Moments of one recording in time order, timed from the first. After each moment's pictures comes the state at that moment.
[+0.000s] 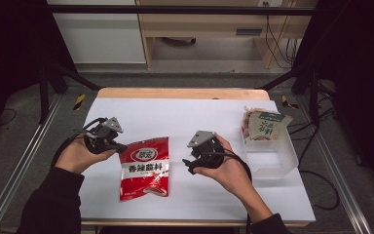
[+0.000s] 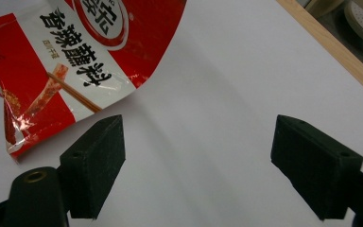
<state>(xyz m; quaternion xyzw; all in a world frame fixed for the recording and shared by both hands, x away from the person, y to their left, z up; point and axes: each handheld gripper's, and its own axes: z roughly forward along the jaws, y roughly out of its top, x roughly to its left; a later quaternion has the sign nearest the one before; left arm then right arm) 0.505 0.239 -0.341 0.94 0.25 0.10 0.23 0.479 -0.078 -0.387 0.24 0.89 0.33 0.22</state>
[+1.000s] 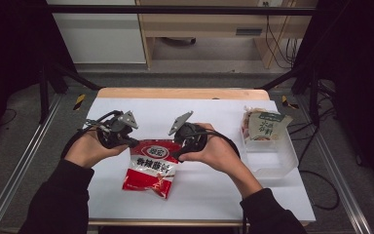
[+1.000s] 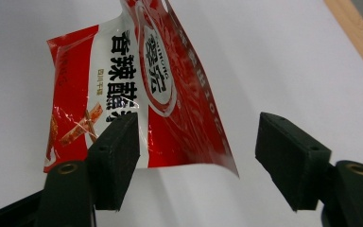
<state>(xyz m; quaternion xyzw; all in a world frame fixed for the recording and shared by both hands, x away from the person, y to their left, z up) 0.503 0.198 -0.311 0.95 0.20 0.11 0.22 0.509 -0.035 -0.350 0.16 0.93 0.29 0.14</state>
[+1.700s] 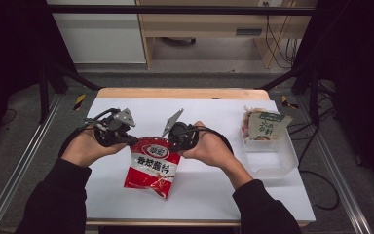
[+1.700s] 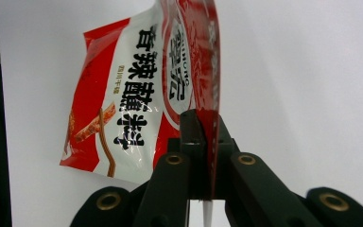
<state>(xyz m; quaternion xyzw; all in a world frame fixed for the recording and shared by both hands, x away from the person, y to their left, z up) 0.503 0.204 -0.307 0.94 0.20 0.12 0.24 0.519 -0.020 -0.353 0.12 0.95 0.27 0.09</state>
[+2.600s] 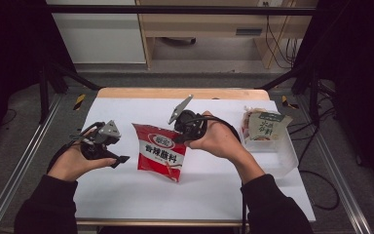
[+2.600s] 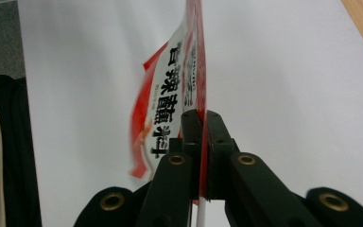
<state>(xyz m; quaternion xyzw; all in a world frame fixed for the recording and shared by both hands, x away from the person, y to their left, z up) 0.488 0.246 -0.350 0.92 0.26 0.14 0.24 0.522 -0.039 -0.312 0.14 0.94 0.29 0.08</state>
